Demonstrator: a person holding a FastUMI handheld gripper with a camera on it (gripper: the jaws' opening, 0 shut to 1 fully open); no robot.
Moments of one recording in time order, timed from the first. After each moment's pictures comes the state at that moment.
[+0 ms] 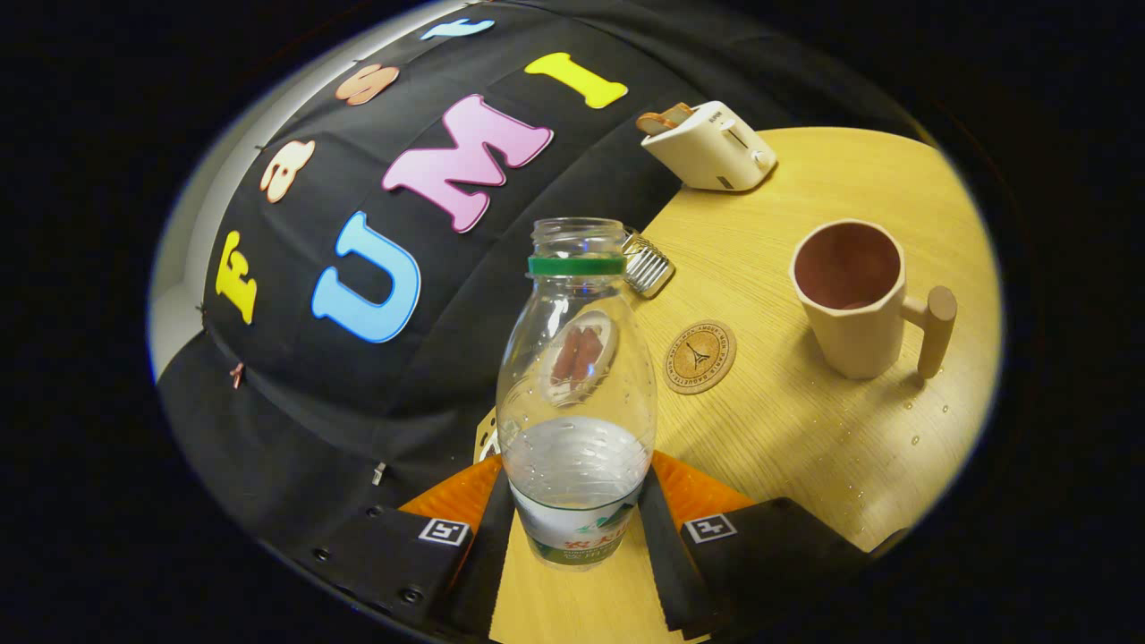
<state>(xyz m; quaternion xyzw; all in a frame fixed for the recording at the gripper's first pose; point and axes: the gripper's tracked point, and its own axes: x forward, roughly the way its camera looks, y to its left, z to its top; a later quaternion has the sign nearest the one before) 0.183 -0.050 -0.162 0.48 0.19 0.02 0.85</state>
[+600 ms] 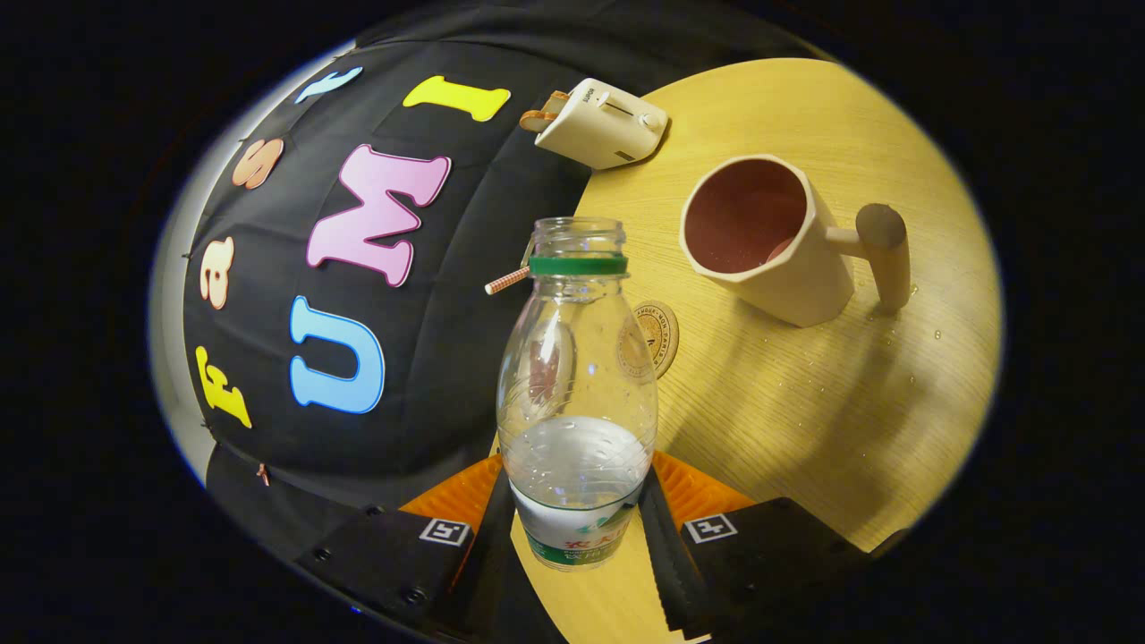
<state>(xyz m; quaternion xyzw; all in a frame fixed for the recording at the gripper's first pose) 0.186 -0.080 -0.190 0.60 0.21 -0.04 0.77</state>
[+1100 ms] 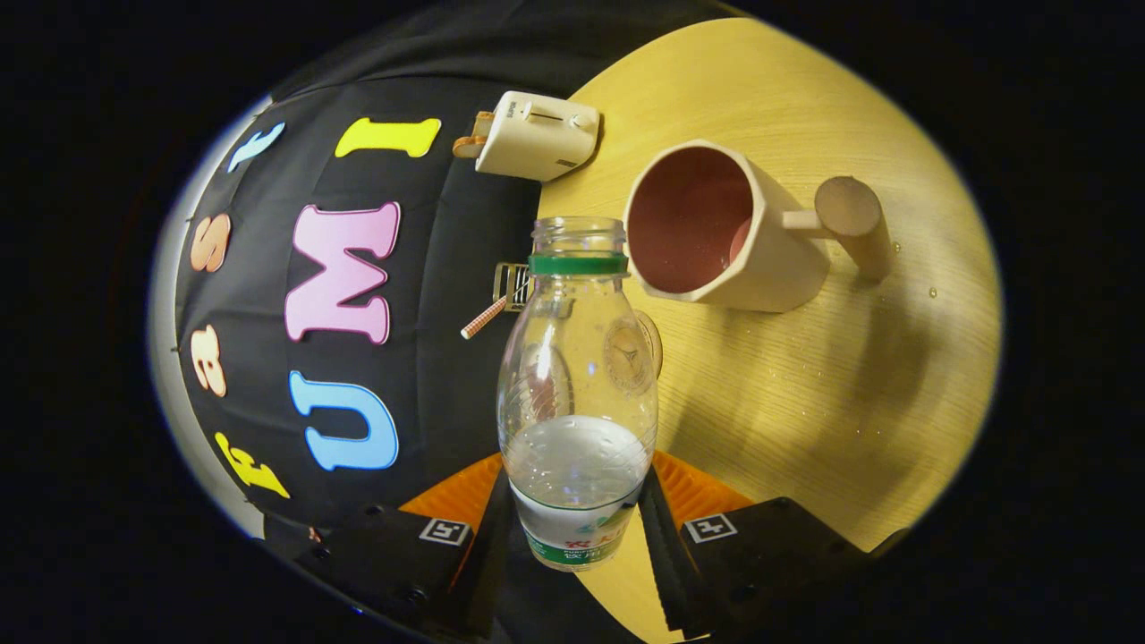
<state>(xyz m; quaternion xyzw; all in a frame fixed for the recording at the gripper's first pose) 0.195 -0.107 -0.193 0.69 0.20 -0.09 0.69</state>
